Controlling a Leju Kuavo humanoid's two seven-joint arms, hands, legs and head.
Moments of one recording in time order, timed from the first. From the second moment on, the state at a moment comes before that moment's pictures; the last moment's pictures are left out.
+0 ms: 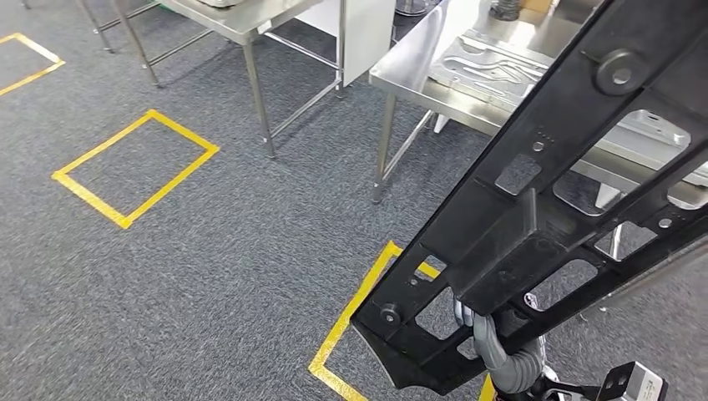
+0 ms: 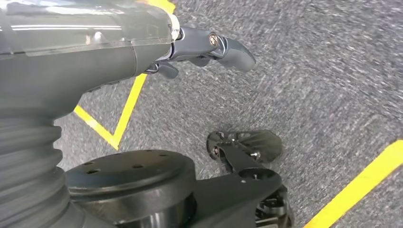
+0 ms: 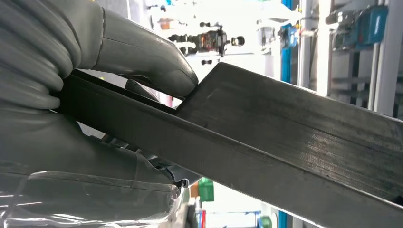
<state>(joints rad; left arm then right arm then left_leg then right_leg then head) -0.07 -0.20 0.78 -0.19 -0.81 0.18 -0.12 0.26 0.10 -0.03 -2.02 -0.15 0.63 -0.48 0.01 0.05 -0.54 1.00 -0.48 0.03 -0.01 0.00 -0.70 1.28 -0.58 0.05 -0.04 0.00</state>
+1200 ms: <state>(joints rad) -0.08 -0.20 0.78 -0.19 -0.82 0.17 -0.12 0.22 0.09 -0.03 -2.03 -0.15 0.61 -0.45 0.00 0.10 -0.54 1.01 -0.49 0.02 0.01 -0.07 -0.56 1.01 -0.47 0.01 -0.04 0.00</state>
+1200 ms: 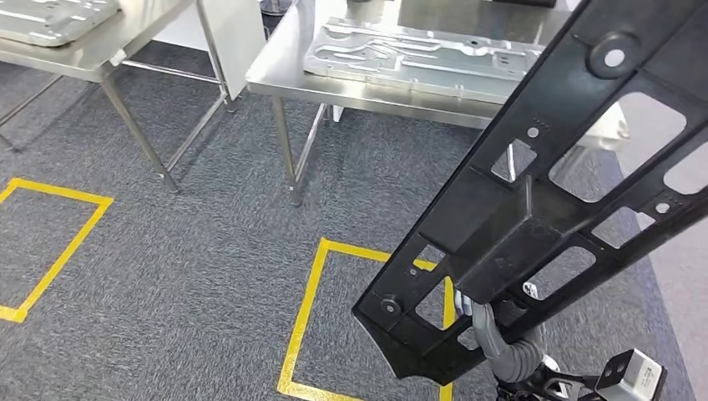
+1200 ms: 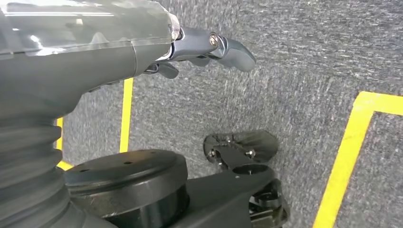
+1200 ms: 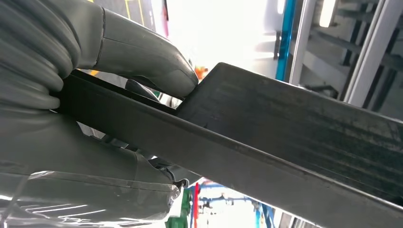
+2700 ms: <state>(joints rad) -0.07 -0.19 0.82 -0.19 -0.78 0.02 -0.15 0.17 0.06 -0.03 -1.99 -0.04 0.51 -0.47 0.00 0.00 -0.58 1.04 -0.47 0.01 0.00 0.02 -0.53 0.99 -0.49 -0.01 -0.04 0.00</state>
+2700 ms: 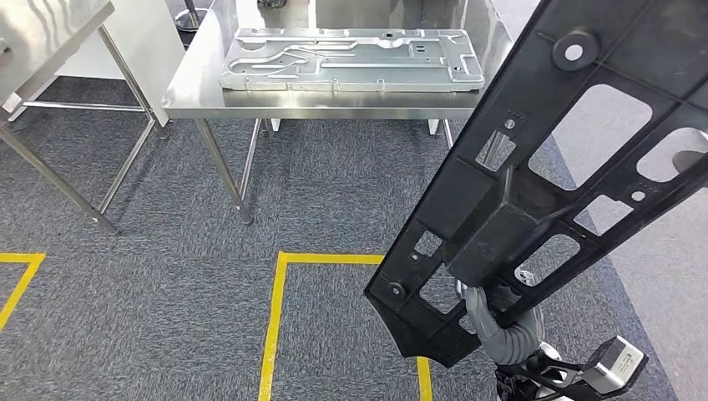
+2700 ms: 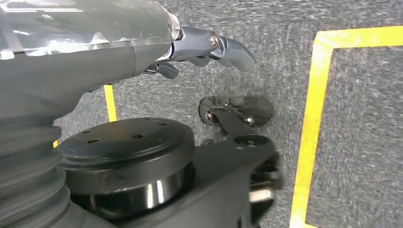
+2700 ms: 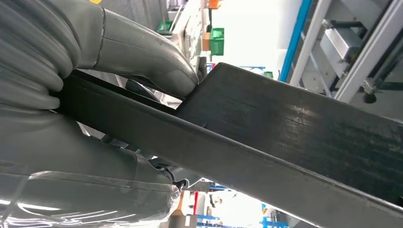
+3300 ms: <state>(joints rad) -0.07 -0.20 0.84 -0.19 -0.78 0.01 -0.16 0.14 0.01 -0.04 -1.99 0.04 0.47 -0.46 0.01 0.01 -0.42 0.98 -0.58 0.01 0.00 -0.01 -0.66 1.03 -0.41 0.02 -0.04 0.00</state>
